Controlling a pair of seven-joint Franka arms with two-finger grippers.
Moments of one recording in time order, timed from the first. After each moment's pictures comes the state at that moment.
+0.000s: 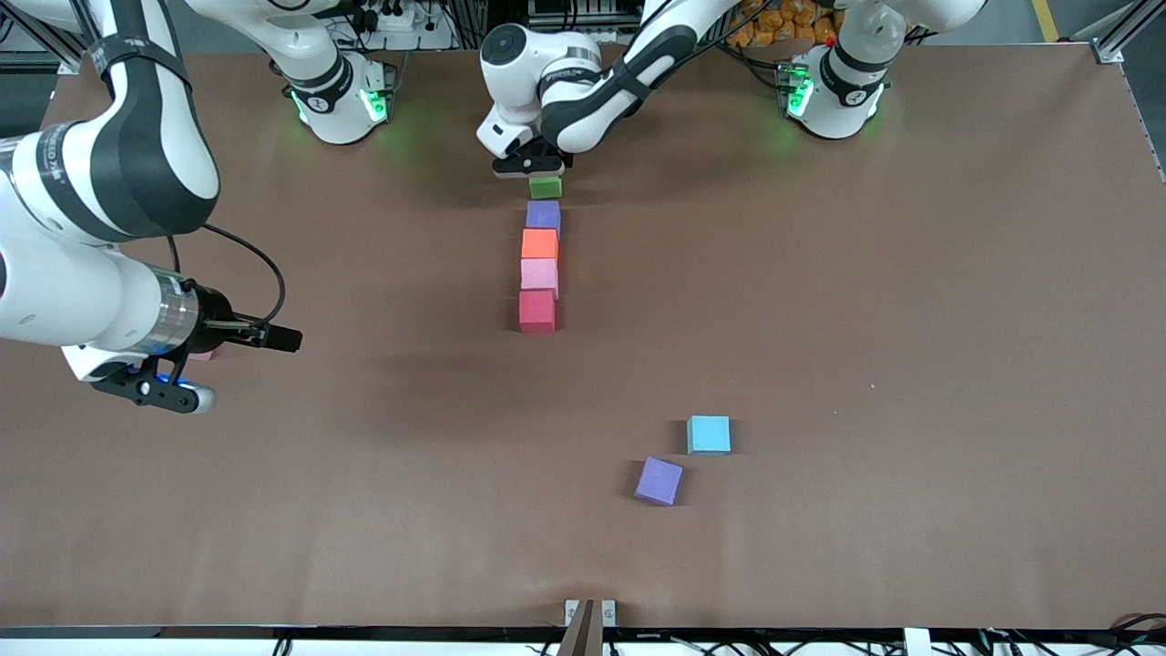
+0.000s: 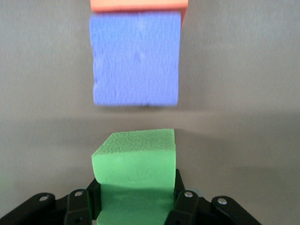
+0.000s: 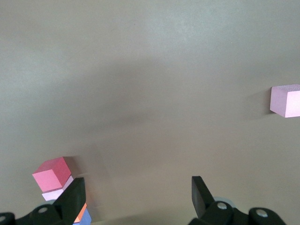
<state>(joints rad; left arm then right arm) -0.81 0.69 -0.53 -1.75 0.37 2.25 -1.47 0.10 0.39 0.06 -1.33 0.08 1.53 0.41</state>
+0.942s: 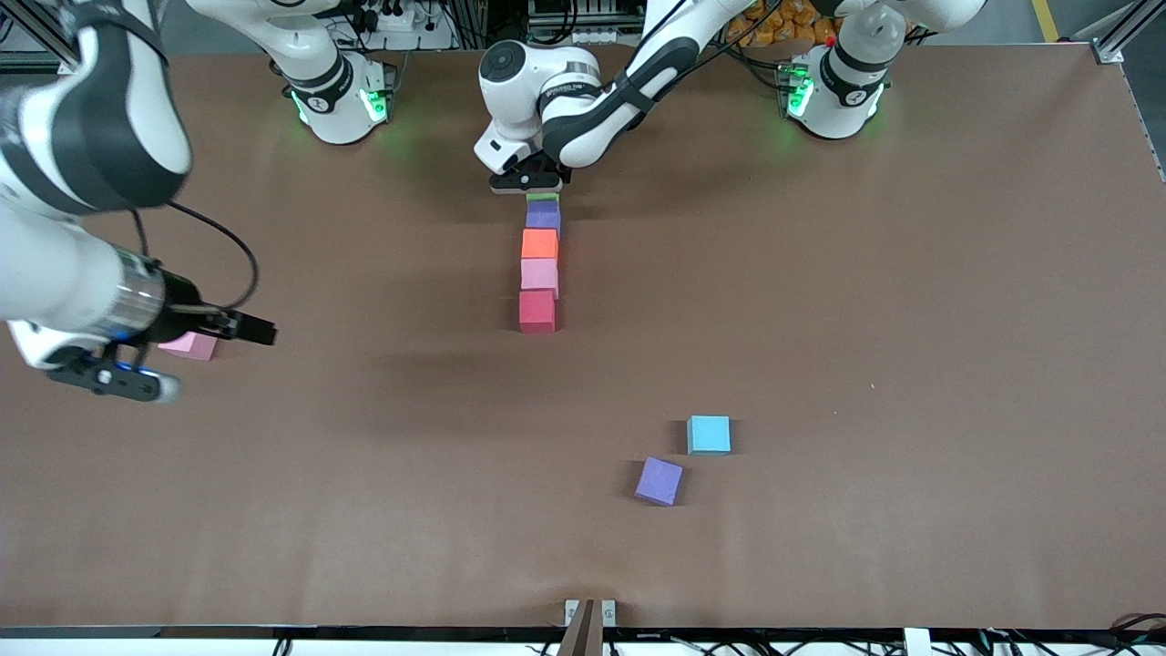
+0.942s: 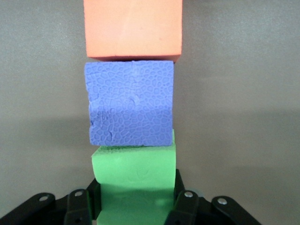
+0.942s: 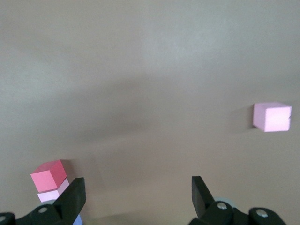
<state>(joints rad) -0.81 0.71 -0.50 -1.71 0.37 2.25 -1.43 0.06 0.31 0.06 -1.33 0.05 1.54 0.29</state>
